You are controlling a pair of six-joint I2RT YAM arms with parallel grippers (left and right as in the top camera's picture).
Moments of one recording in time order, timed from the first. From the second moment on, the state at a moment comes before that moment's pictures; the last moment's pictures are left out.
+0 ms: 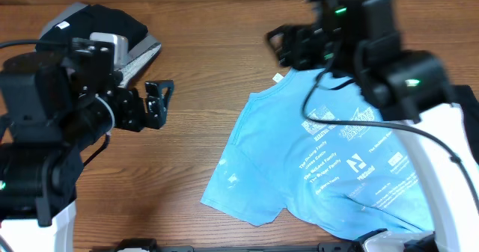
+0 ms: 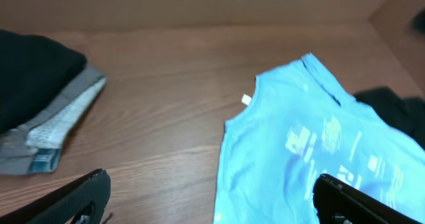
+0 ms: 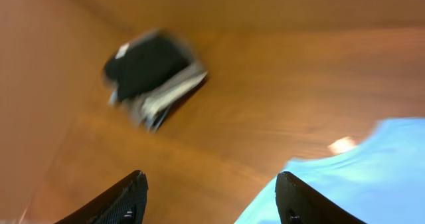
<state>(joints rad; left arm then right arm) -0.01 1.17 1.69 -1.19 0.38 -0.04 0.38 1.52 1.90 -0.98 -0.25 0.38</state>
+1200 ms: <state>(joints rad) -0.53 2.22 1.70 -0.81 0.13 0.00 0.14 1.46 1.93 -1.22 -0.38 0.39</state>
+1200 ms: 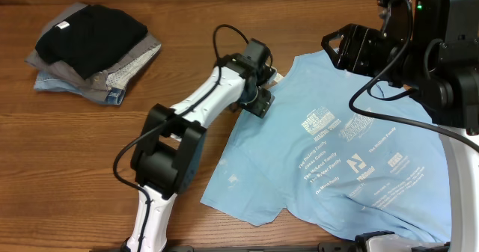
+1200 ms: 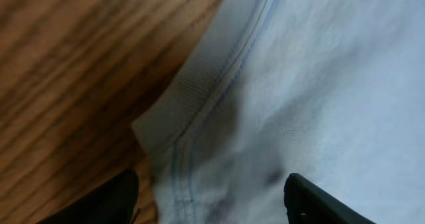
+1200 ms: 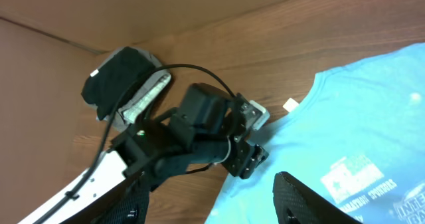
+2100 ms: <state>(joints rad) -0.09 2.16 1.74 -1.10 -0.22 -0.13 0.14 1.46 1.93 -1.29 -0.21 0.38</state>
